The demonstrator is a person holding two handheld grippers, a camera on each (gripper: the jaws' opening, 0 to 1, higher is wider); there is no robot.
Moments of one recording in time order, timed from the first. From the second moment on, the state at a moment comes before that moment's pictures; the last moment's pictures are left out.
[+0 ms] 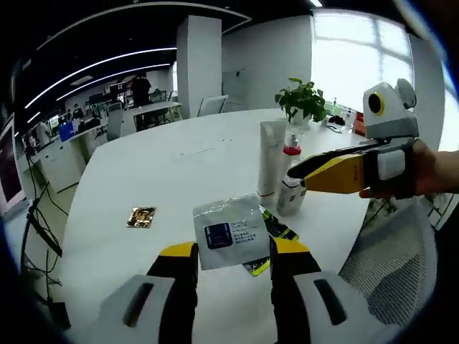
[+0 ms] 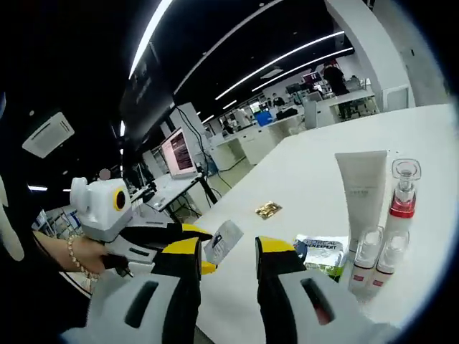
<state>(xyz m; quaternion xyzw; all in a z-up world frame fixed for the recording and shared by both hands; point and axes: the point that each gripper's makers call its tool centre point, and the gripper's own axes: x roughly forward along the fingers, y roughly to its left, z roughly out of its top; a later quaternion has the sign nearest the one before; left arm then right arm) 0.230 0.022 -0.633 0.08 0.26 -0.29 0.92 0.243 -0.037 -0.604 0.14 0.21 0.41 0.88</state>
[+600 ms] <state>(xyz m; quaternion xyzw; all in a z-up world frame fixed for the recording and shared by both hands) 0.221 0.009 -0.618 0.11 0.23 -0.30 0.92 0.242 -0.023 -0.606 0.26 0.25 0.41 0.84</state>
